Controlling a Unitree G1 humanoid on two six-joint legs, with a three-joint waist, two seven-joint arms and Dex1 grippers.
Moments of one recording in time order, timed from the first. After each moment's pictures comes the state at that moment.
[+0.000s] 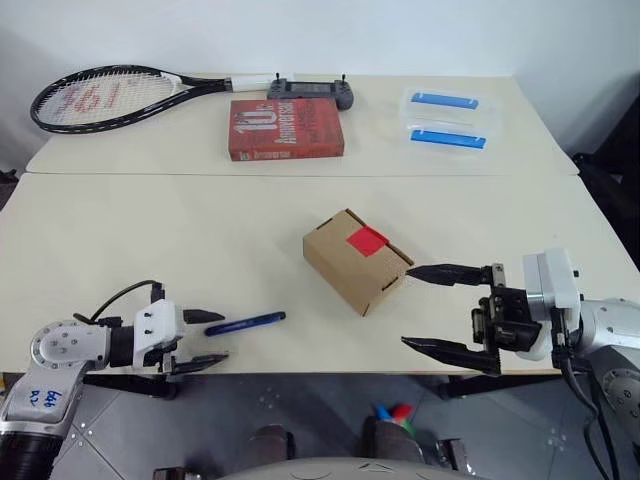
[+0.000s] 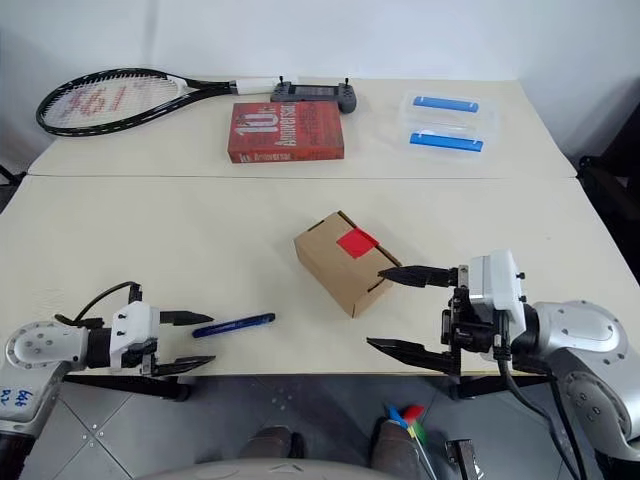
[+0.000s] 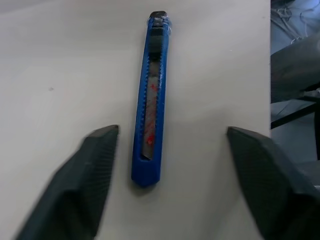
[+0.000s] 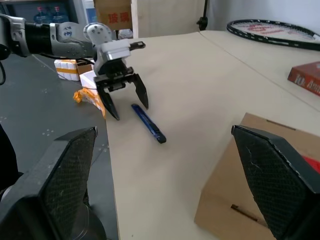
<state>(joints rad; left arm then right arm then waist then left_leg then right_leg) 0.02 0.84 0.15 0.00 -0.31 -0.05 -1.18 -0.03 -0.82 -0.24 -0.60 0.84 0.43 1.06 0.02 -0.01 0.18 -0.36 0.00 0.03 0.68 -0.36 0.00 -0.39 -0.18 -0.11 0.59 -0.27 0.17</state>
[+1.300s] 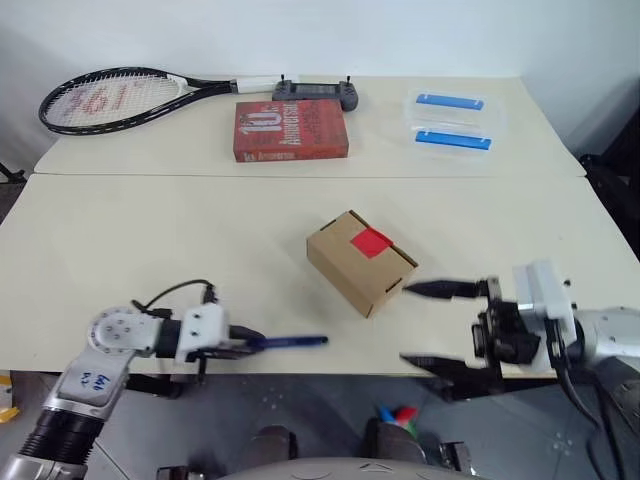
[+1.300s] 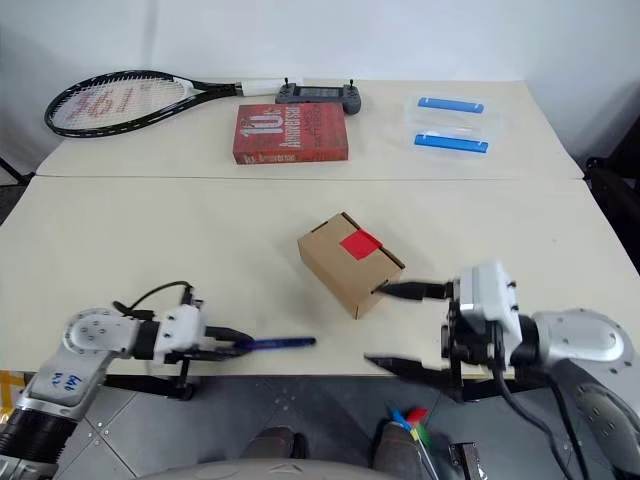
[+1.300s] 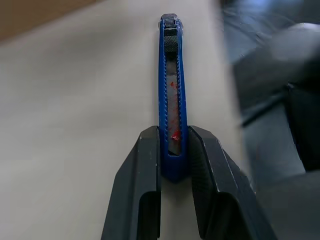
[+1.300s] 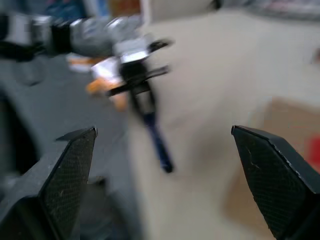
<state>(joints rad) -0.15 0.76 -0.12 -0.17 -0.20 -0.04 -1.19 0.10 -0.94 -0.28 -0.77 0.97 0.57 0.99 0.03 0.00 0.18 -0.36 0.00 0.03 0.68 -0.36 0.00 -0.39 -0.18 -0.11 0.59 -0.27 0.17</state>
